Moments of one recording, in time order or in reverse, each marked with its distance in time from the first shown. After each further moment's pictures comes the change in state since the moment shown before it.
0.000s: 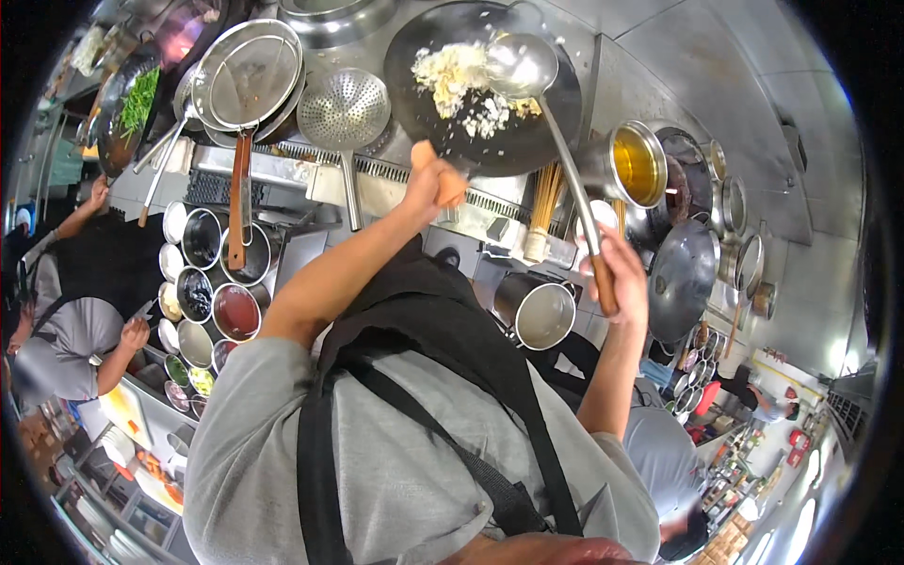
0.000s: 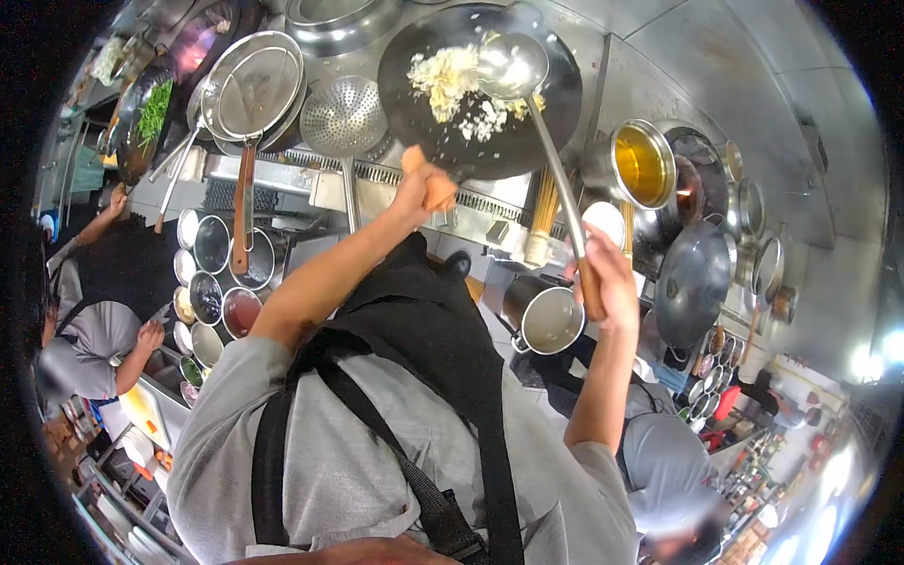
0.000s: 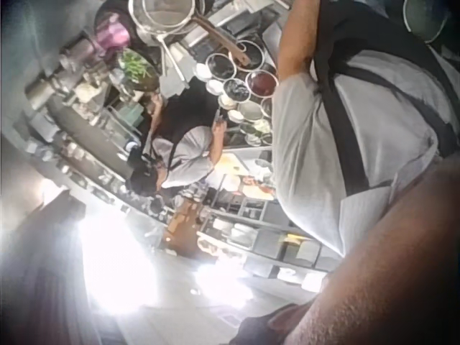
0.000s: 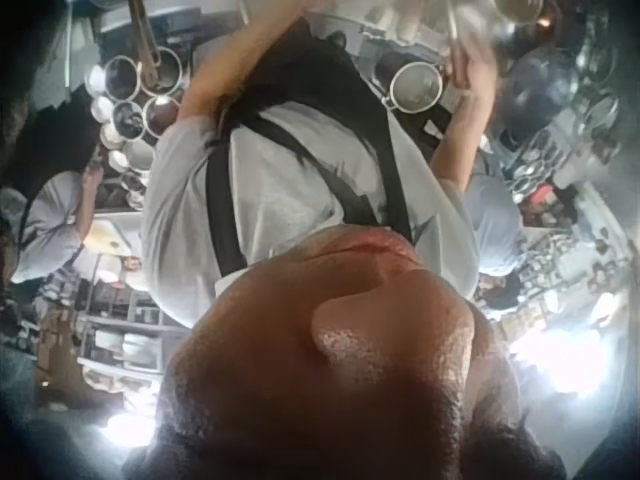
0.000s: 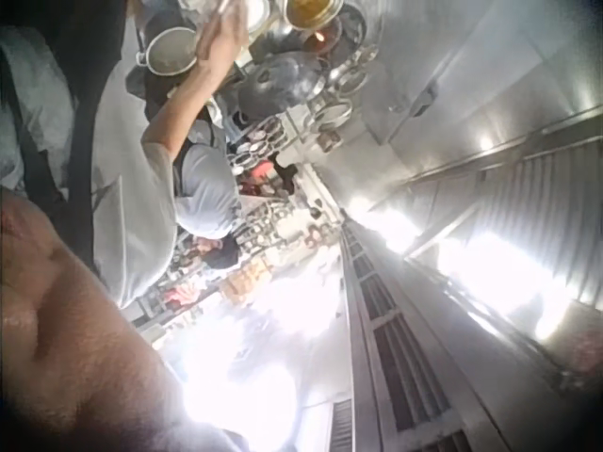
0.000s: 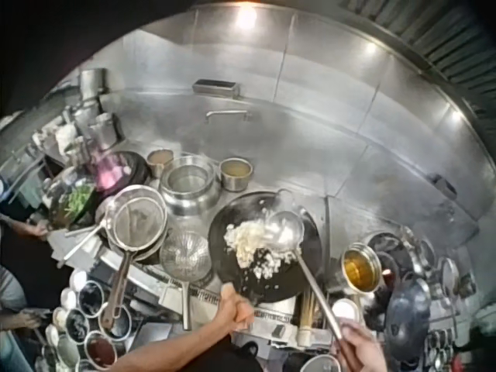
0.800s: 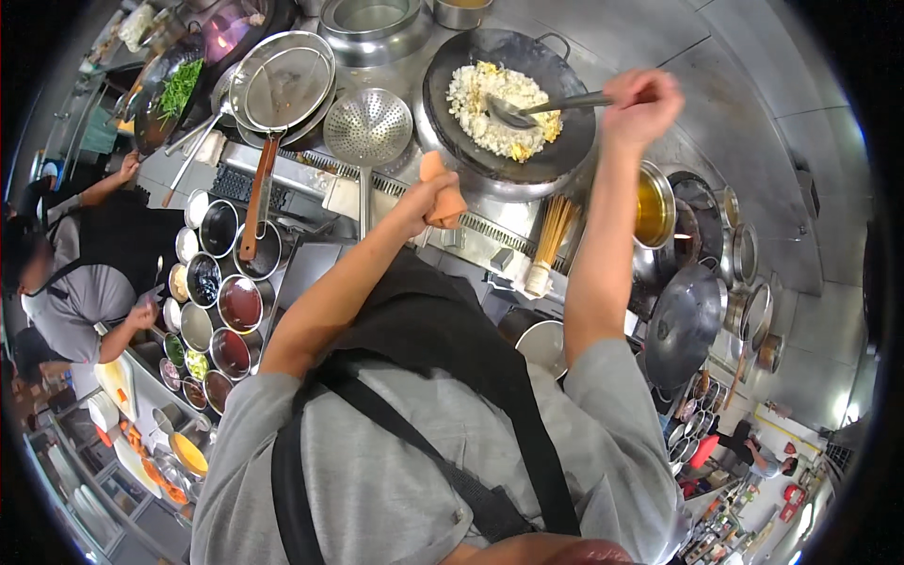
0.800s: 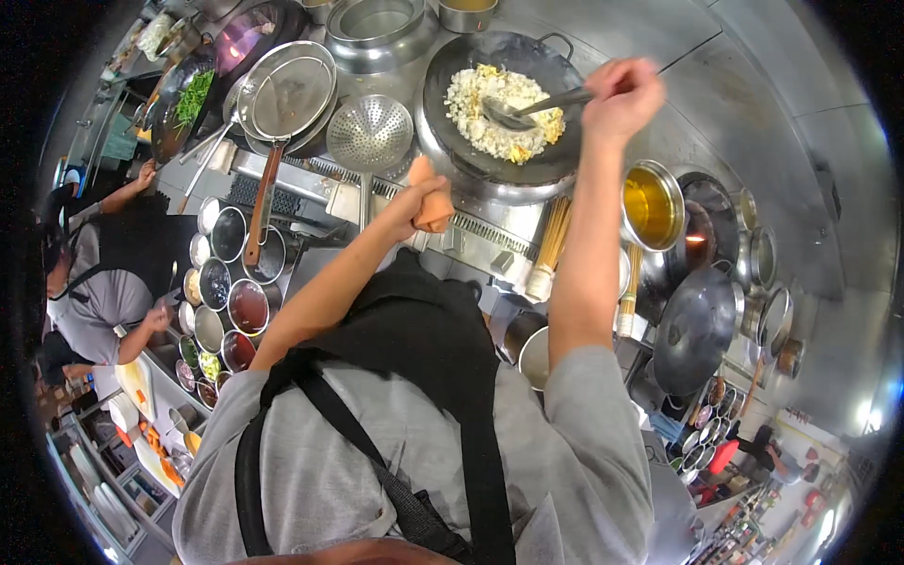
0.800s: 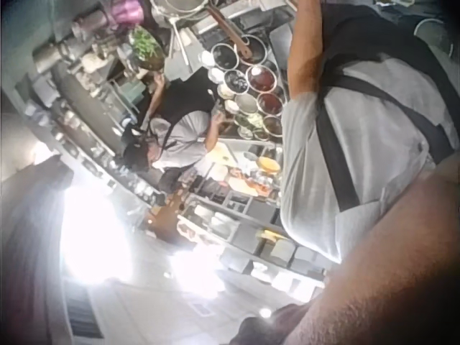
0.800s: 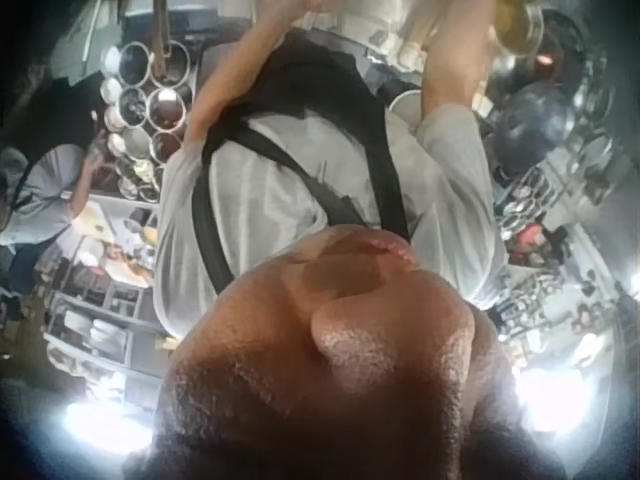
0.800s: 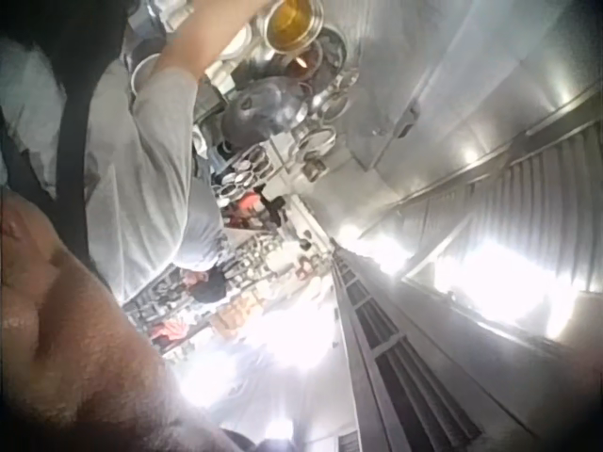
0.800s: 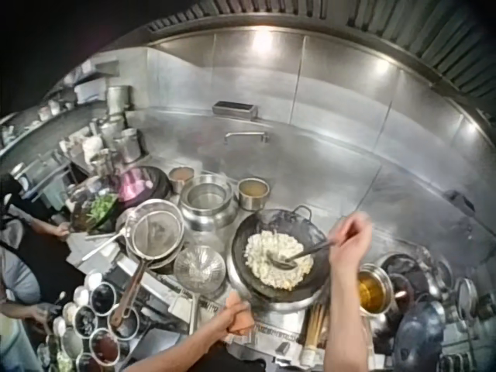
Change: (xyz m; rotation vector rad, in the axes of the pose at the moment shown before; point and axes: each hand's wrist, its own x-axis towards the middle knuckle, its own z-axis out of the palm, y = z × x) left_hand -0.020 0.036 0.006 0.327 0.011 -0.041; right_hand 0.200 -0.144 0.098 0.343 -0.135 -1.066
